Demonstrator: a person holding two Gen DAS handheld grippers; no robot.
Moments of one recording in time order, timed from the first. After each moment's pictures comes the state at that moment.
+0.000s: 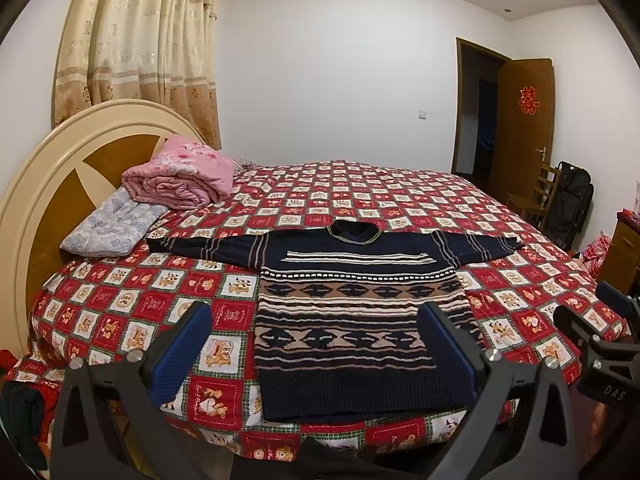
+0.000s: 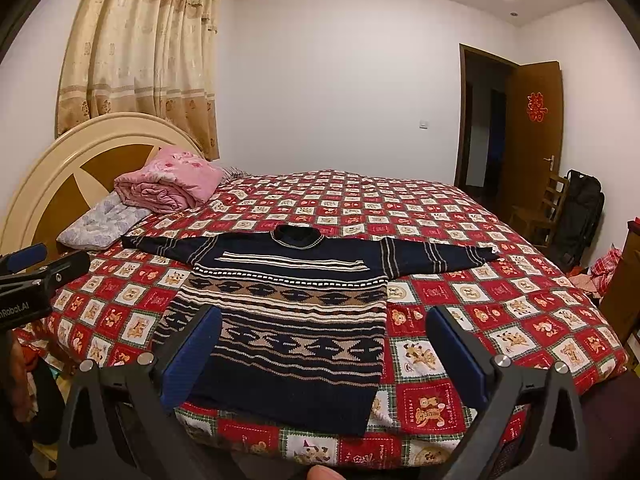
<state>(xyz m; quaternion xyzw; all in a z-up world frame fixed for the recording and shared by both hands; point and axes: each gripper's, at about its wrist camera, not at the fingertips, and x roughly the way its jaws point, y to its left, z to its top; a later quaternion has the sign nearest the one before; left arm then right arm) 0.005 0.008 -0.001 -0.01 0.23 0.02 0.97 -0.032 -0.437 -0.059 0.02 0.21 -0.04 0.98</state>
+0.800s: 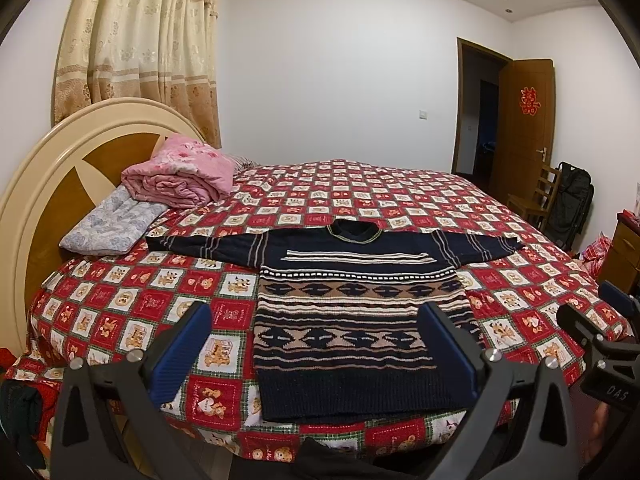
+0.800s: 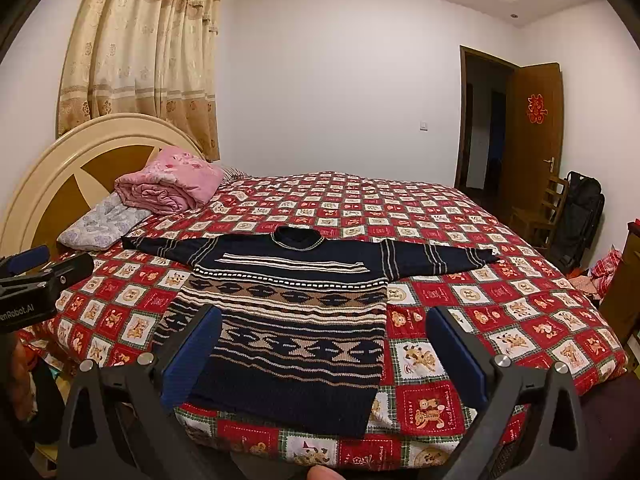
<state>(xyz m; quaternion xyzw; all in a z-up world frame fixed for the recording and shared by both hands) 0.008 0.007 -0.002 -0.01 0.24 0.02 0.97 -0.030 -0.440 -0.059 0.02 0.21 -0.04 0.98</state>
